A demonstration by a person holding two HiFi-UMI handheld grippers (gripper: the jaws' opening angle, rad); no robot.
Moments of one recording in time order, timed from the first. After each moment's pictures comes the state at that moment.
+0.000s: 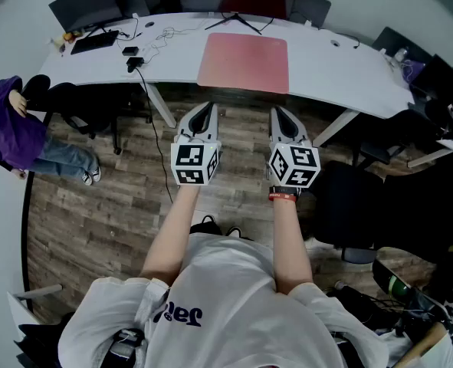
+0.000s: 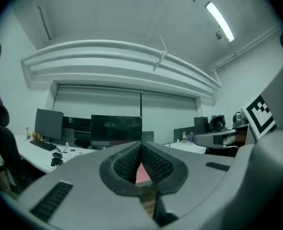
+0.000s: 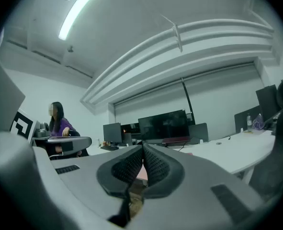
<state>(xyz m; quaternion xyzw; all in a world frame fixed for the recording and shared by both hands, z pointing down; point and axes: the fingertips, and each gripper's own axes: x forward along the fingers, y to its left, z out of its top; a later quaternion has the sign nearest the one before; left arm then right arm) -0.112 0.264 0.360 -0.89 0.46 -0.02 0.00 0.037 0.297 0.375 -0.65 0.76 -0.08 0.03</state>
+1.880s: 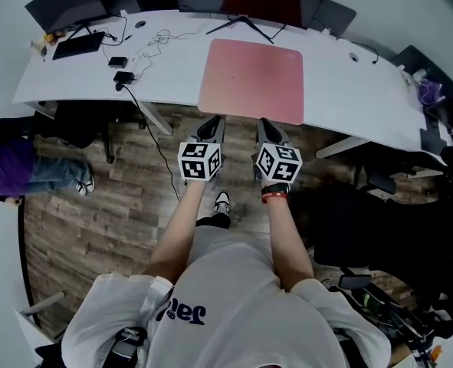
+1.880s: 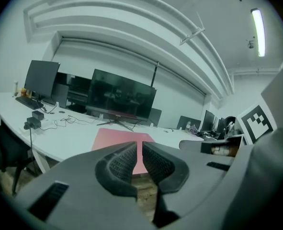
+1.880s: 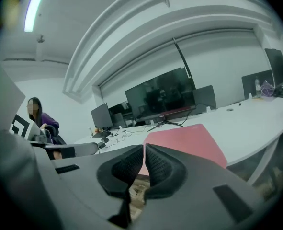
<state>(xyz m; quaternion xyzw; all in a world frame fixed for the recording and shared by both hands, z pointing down) -0.093 -0.003 0.505 -0.89 0.41 -0.08 -0.17 0.023 0.021 0.515 -0.64 0.73 -0.22 -0.01</state>
